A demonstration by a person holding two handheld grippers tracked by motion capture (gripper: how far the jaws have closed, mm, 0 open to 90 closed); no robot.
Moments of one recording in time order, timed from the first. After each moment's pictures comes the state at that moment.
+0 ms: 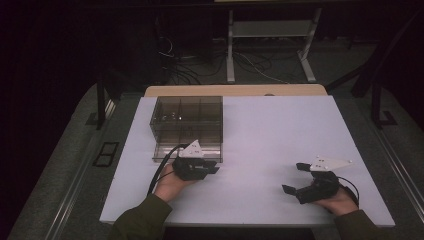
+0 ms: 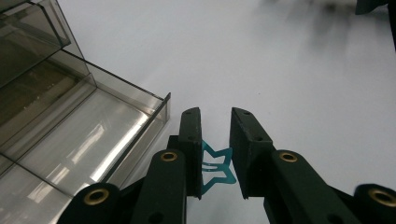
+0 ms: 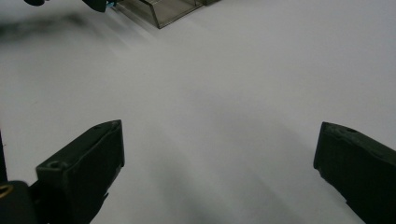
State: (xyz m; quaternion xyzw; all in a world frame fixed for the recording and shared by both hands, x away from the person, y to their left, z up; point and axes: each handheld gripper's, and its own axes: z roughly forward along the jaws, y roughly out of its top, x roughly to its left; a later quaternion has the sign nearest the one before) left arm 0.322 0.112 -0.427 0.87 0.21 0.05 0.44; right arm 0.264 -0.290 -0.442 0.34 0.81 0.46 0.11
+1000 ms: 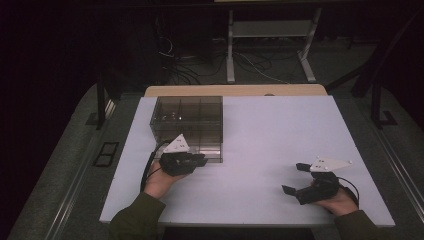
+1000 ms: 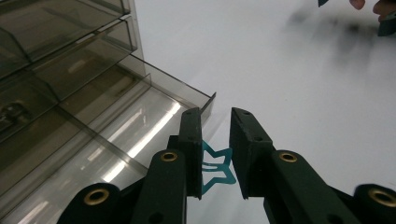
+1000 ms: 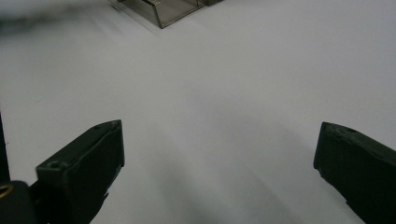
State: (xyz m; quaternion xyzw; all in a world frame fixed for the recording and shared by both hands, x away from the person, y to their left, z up) left arm 0.326 0.144 -0.414 0.85 0.24 0.09 0.46; right arm 0.263 -0.290 -0.442 0.34 0.82 0.46 0.11
